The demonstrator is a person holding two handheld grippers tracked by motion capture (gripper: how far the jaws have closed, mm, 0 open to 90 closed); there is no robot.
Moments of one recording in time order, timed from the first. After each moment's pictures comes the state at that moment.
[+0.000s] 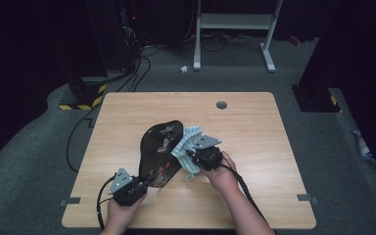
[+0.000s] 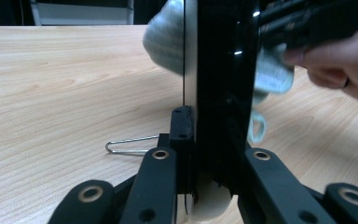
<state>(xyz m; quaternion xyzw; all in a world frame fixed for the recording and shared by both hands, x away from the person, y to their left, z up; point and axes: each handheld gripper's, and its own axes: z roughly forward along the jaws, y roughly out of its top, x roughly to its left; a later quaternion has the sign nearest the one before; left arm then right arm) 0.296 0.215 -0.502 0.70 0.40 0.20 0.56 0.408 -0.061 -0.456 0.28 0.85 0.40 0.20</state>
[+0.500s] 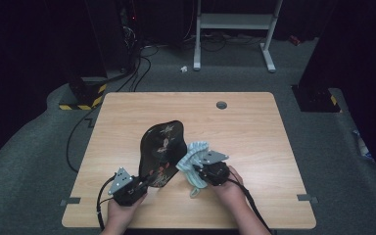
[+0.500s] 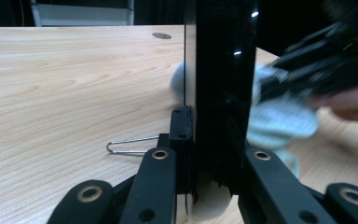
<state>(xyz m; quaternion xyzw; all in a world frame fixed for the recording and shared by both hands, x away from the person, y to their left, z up) 0.296 0.215 -0.502 0.70 0.40 0.20 0.55 0.374 -0.091 -0.480 0.29 0.85 0.39 0.19</state>
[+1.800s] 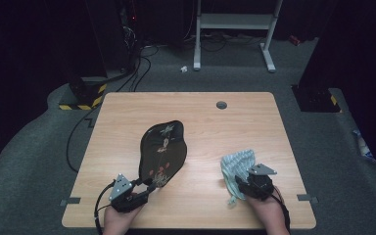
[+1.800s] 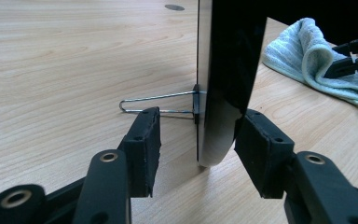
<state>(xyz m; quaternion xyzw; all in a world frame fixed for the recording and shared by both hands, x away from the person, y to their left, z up) 0.282 0.221 -0.516 0.72 0.42 0.20 0.52 0.349 -0.211 -0.521 0.46 0.80 0.32 0.23</state>
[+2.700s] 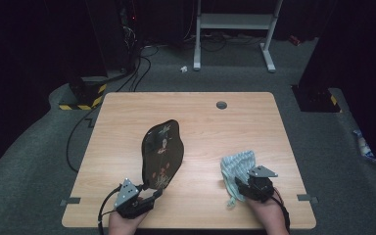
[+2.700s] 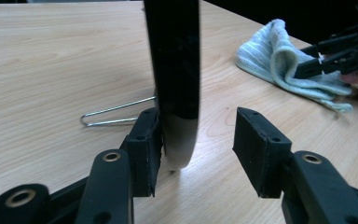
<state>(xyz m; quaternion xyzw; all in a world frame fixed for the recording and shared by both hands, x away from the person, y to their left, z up) 0.266 0.198 -0.508 0.73 0.39 0.20 0.52 0.344 -0.212 -0.523 0.46 0.79 0.33 0.22</state>
